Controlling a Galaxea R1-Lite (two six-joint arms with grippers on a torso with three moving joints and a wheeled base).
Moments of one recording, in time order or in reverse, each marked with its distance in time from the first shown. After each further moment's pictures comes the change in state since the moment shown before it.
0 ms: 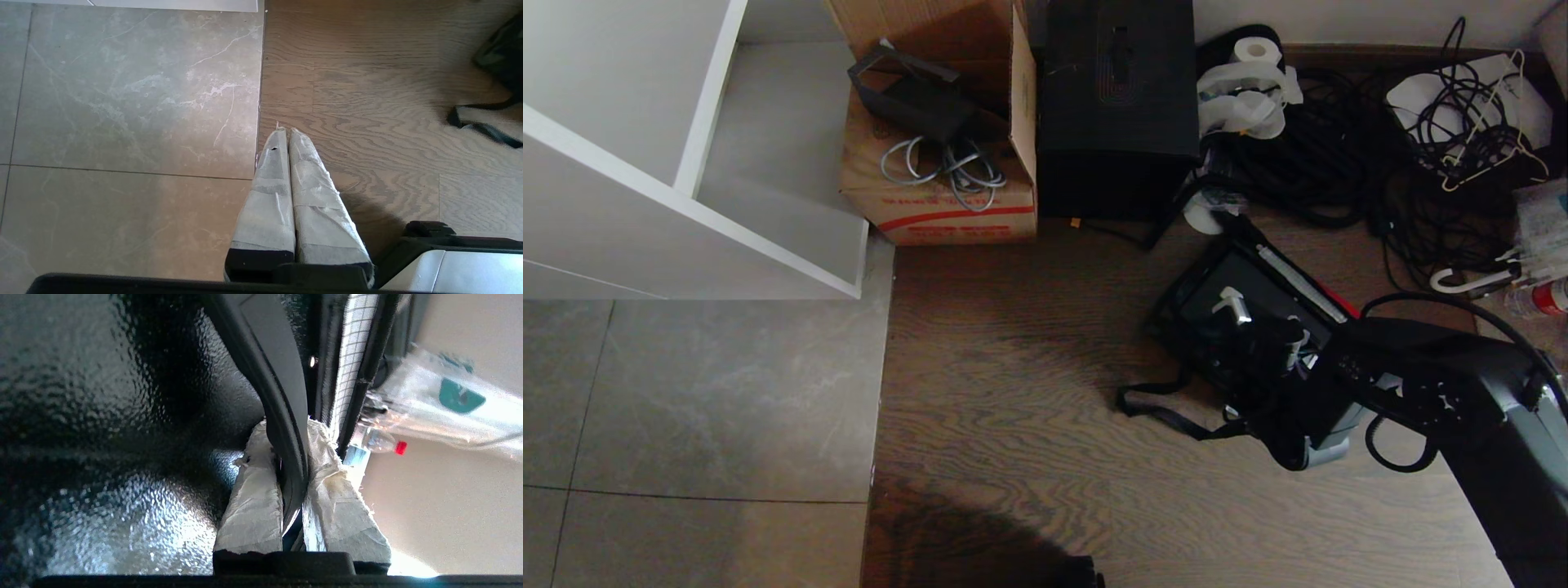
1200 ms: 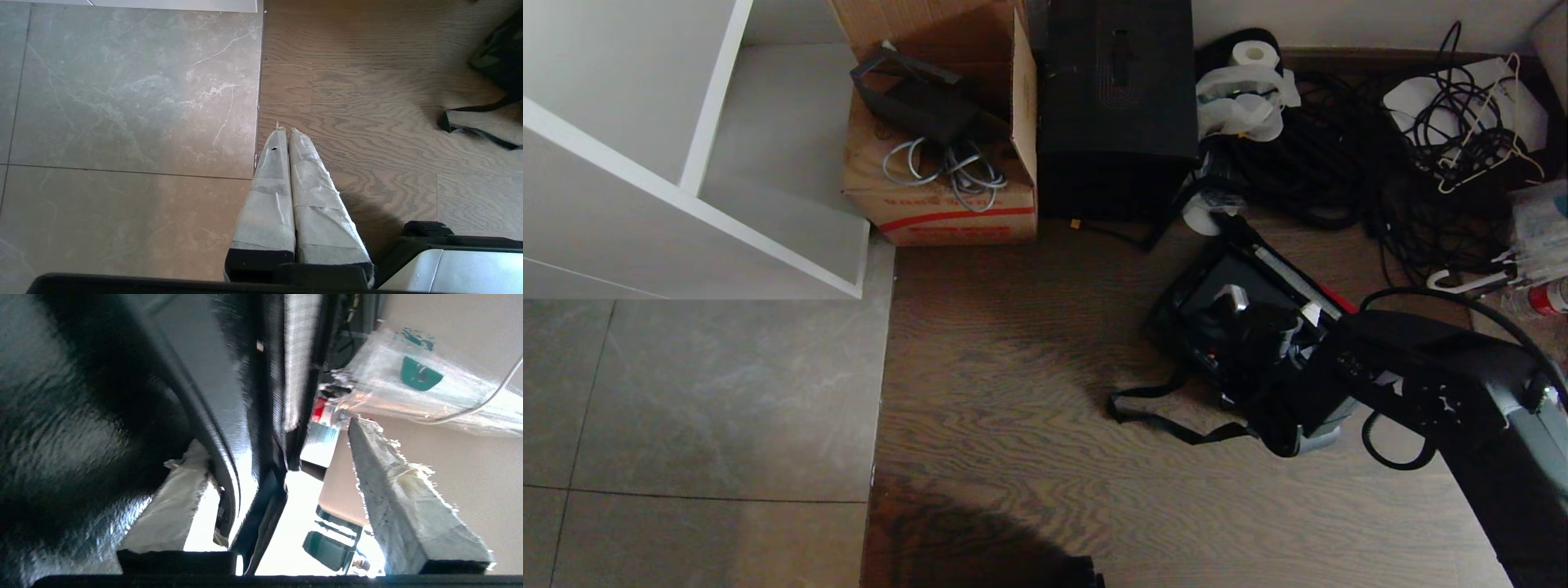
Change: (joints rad) left arm 0.000 0.000 0.000 0.000 0.000 0.000; right arm -0.029 0.005 -0.101 0.046 -0.132 -0.060
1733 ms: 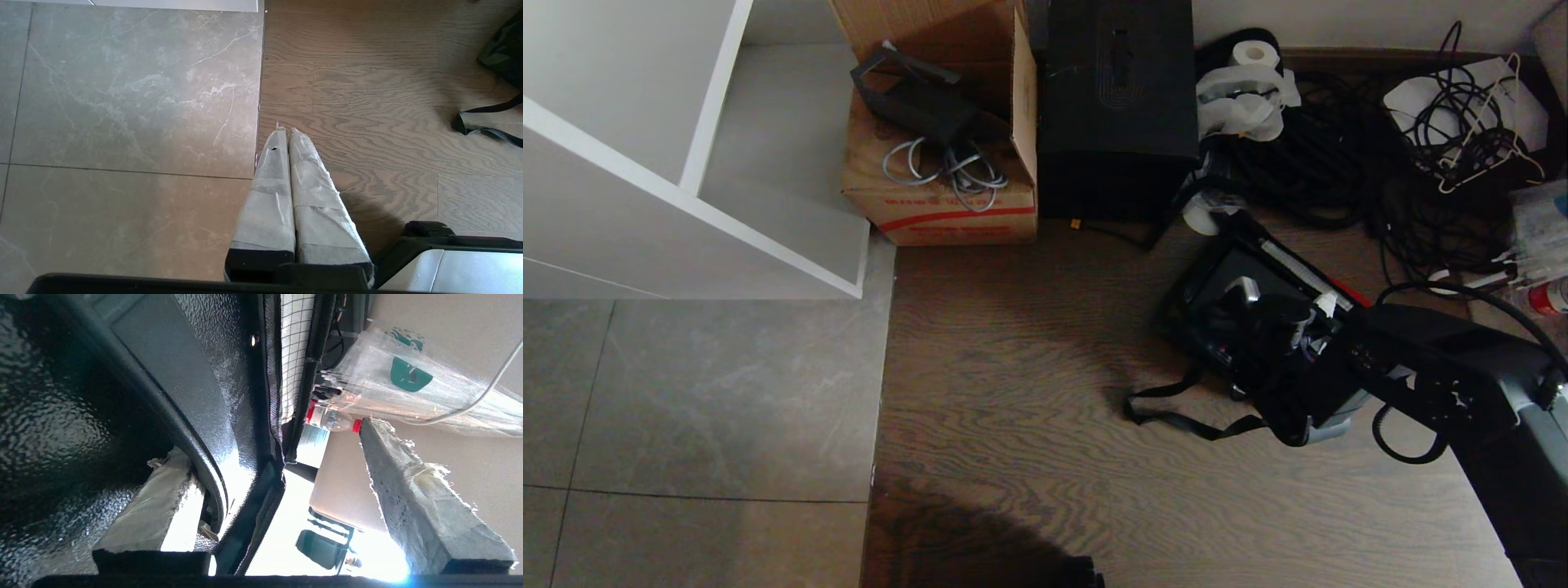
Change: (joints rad) left arm 0.000 0.000 0.000 0.000 0.000 0.001; right arm -0.035 0.006 -0.014 0.016 0.004 -0.021
